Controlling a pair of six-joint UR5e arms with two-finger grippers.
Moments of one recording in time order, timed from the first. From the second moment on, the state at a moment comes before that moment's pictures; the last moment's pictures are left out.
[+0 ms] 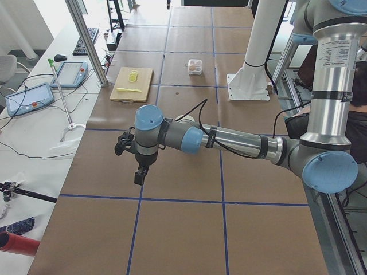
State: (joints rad) left arm -1.54 -1.59 -1.72 -1.67 -2.23 -0.01; right arm 1.39 -1.43 1.85 -1.61 2.39 0.24
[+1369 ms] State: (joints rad) left arm -1.61 -1.54 -1.60 -1.66 -2.24 0.16; right arm 1.61 -1.55 1.53 -1.64 2.34 -0.30
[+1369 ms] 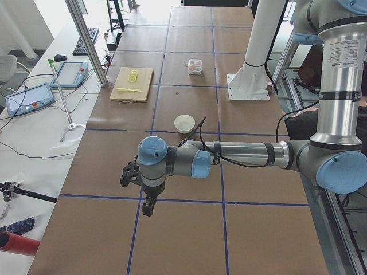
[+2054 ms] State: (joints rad) left arm -1.61 -1.54 -1.61 -1.63 -2.31 0.05; right arm 1.61 -1.55 1.60 -1.63 2.37 -0.10
